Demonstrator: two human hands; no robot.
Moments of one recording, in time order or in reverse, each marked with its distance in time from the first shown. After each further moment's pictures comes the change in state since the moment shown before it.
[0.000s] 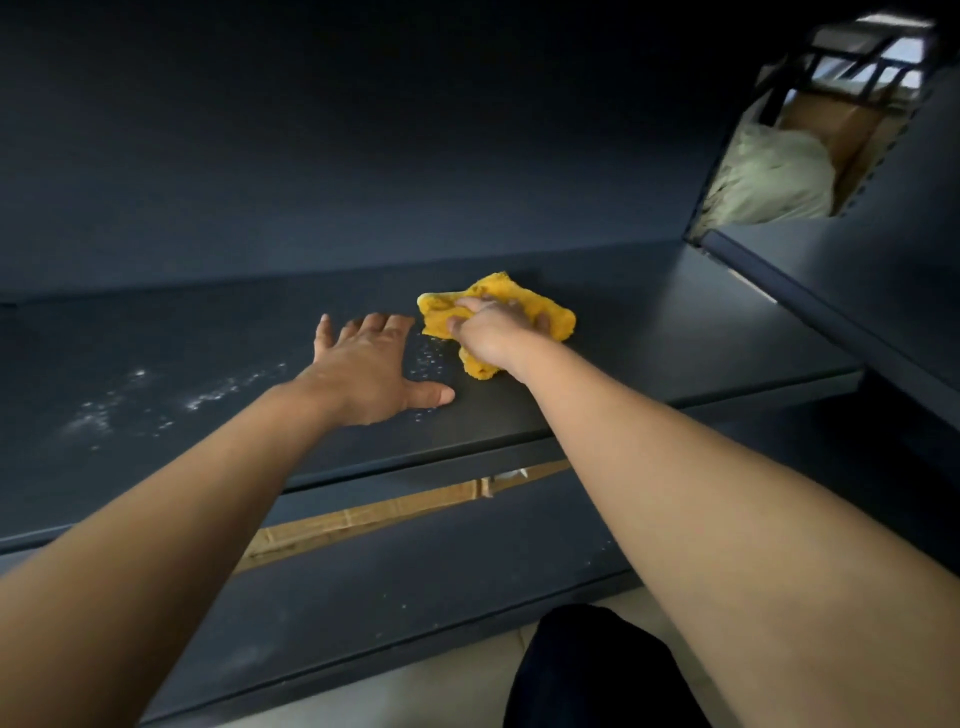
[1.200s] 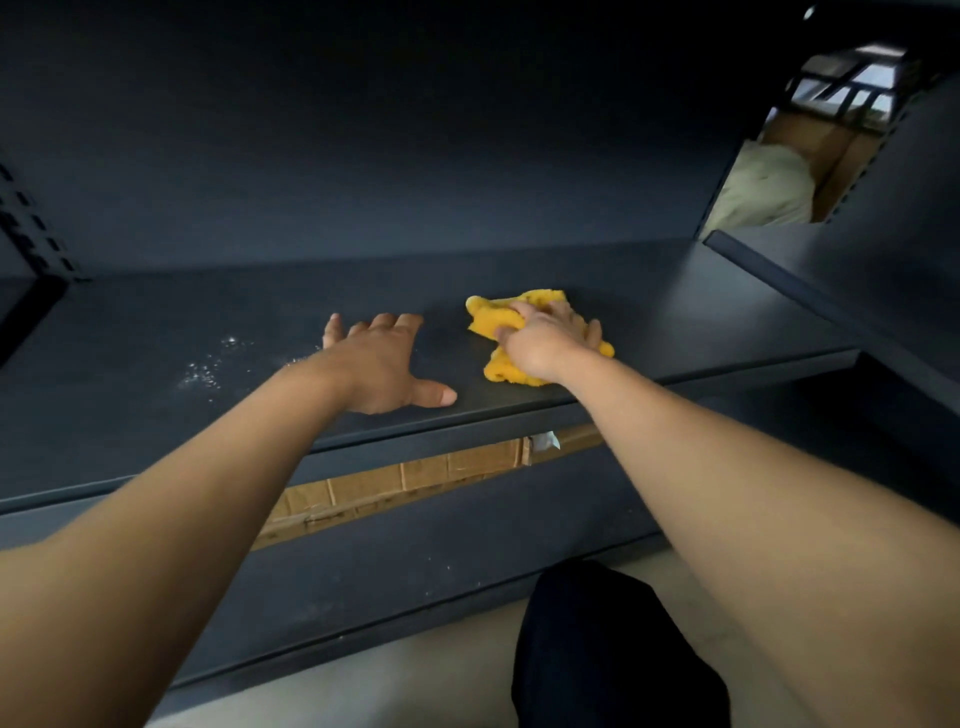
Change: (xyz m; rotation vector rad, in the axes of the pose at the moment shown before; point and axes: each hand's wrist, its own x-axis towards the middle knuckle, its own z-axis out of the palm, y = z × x) left_hand -0.046 -0.062 -0.008 0.014 -0.087 0.080; right_hand -0.058 -0.022 0.023 -0.100 0.108 0.164
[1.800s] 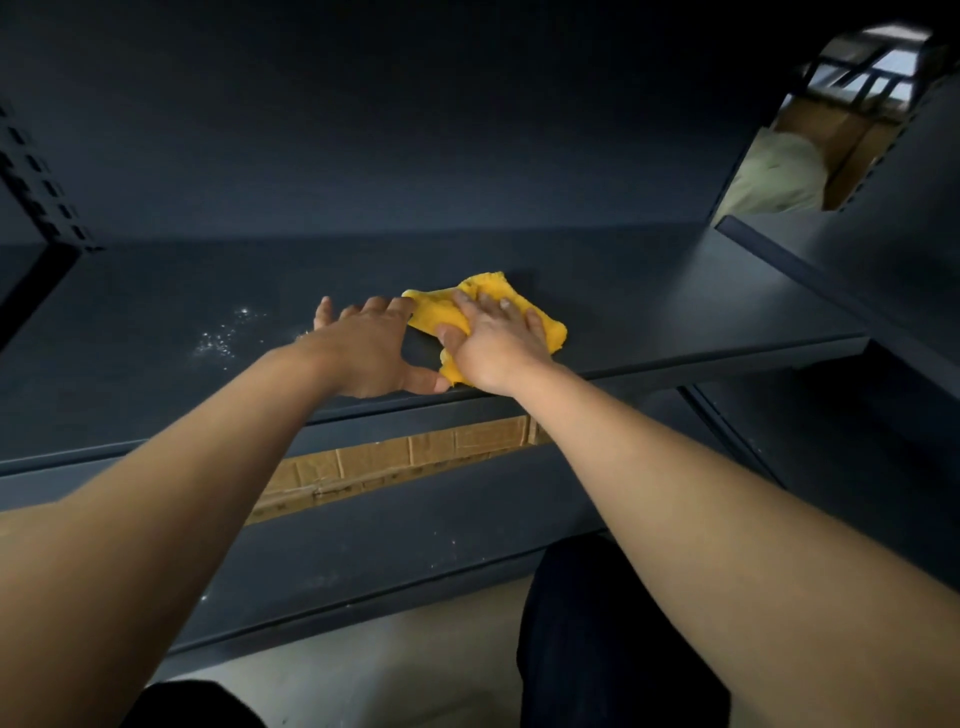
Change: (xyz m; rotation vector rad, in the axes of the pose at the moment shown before) left_hand -0.012 -0.014 0.007 0.005 0.005 -0.030; right_hand -0.034 -0.040 0.031 -0.033 0.005 -0.268
